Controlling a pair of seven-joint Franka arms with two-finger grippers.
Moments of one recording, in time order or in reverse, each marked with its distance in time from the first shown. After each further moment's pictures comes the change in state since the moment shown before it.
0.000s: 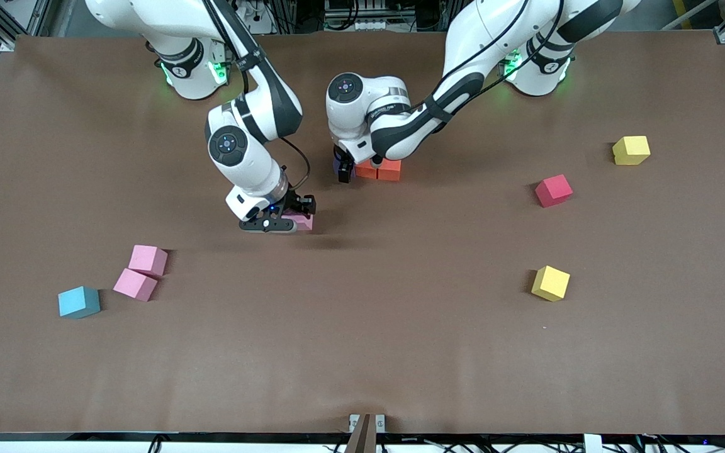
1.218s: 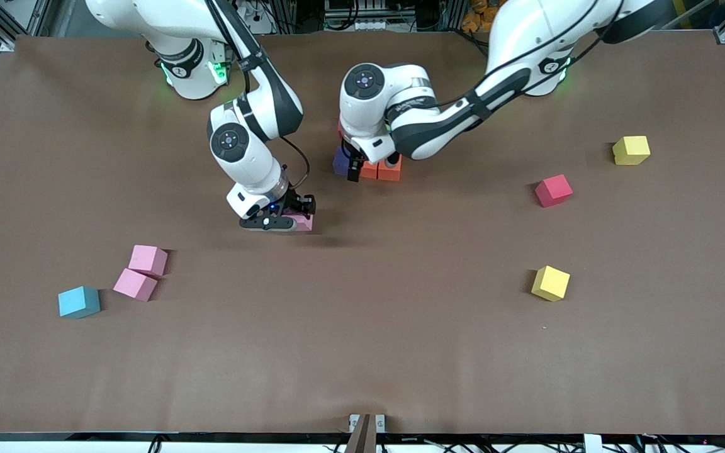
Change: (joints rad) left arm 0.380 -0.024 -0.353 -0.004 0.025 -0.211 0.102; right arm 0.026 -0.001 0.000 -0.044 -0.002 0.079 0.016
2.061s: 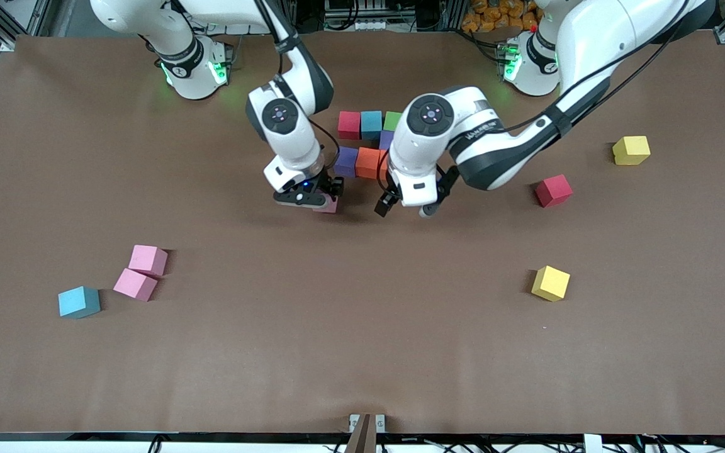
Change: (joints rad) left arm 0.260 -0.006 -0.087 0.083 0.015 -0.085 0.687; right arm 0.291 0.055 -0.108 -0.019 0.000 0.048 0.287
